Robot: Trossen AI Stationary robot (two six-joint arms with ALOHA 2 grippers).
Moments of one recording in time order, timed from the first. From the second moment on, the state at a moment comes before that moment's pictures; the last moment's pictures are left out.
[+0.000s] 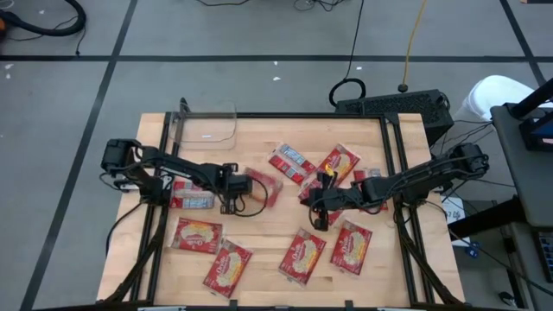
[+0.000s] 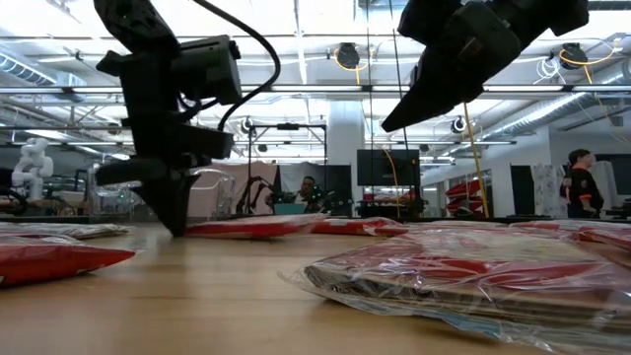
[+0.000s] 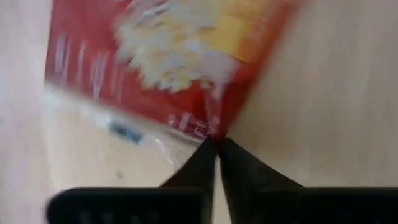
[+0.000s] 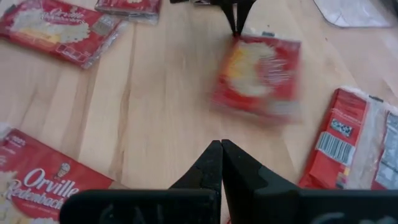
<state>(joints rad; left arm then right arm) 0.01 1.65 0.80 -0.52 -0.20 0.06 0.22 1.39 0.74 -0.04 0.26 0.20</state>
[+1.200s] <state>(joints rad) -0.10 1.39 0.81 -0.39 -0.50 0.04 0.32 1.39 0.66 0.16 0.60 0.38</state>
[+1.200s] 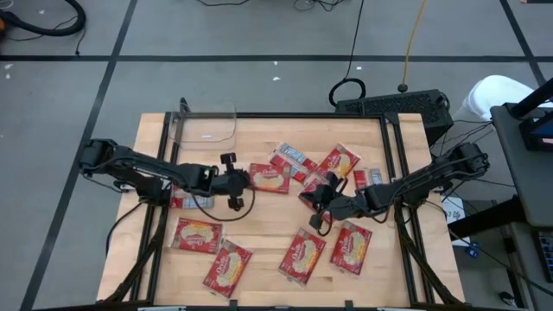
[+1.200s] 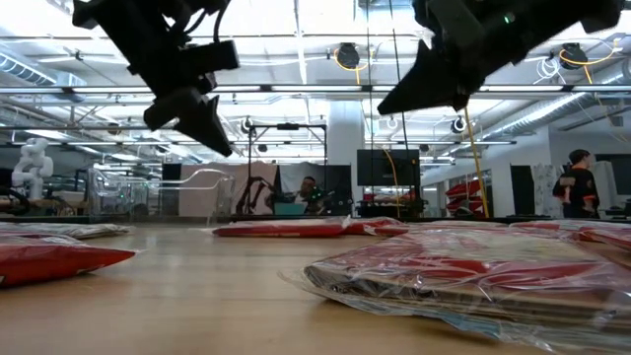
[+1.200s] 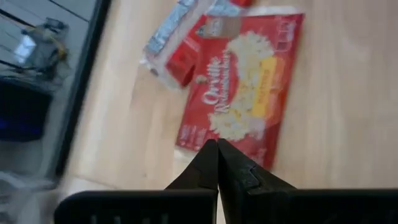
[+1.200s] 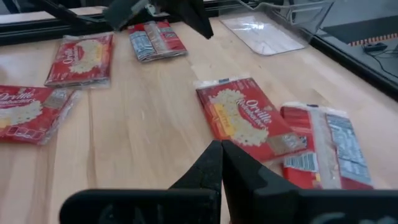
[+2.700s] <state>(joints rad) 0.04 1.70 0.73 -0.12 -0.32 -0.03 0.01 1.84 0.83 0.13 0.33 -0.98</state>
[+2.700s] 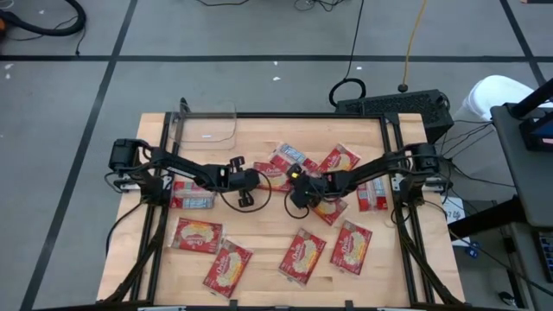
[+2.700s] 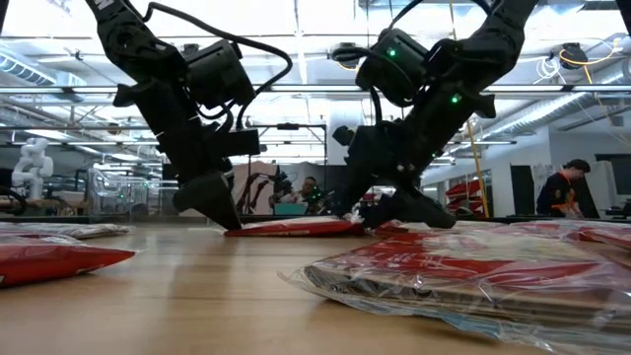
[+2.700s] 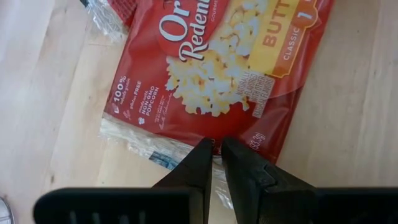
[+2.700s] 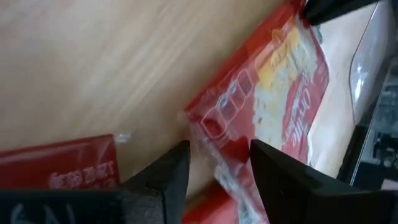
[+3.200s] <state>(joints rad) 0.04 1.67 0.75 -0.18 -0.27 -0.10 0.02 1.89 0.83 0.31 0.28 -1.01</state>
